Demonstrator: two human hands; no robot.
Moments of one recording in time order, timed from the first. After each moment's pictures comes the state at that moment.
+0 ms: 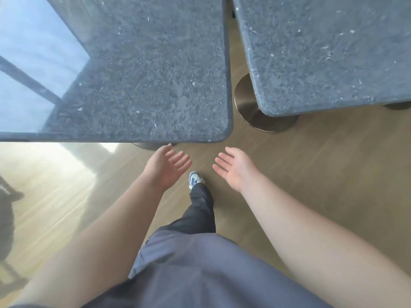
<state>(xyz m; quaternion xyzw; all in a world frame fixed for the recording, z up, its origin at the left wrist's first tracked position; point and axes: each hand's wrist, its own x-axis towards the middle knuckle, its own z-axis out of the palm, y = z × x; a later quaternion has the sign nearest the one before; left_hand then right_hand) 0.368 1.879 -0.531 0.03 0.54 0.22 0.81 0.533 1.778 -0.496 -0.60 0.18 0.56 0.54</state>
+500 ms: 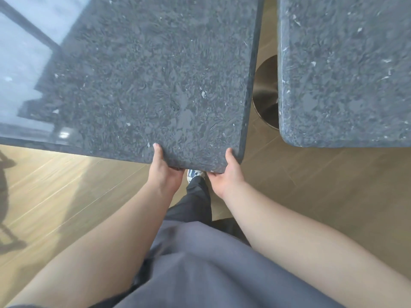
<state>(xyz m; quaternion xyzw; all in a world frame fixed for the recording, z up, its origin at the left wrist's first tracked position) 0.441 1.959 -0.596 -0.14 0.57 0.36 0.73 0.577 1.893 -0.598 -0.51 0.35 0.55 0.55</state>
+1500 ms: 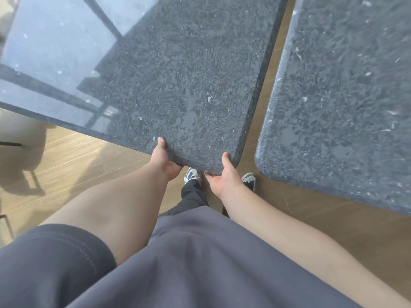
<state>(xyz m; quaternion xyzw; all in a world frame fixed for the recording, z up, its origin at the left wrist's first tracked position) 0.555 1.958 -0.574 -0.18 0.66 0.36 0.64 0.701 1.898 -0.603 -0.51 0.34 0.66 0.45</state>
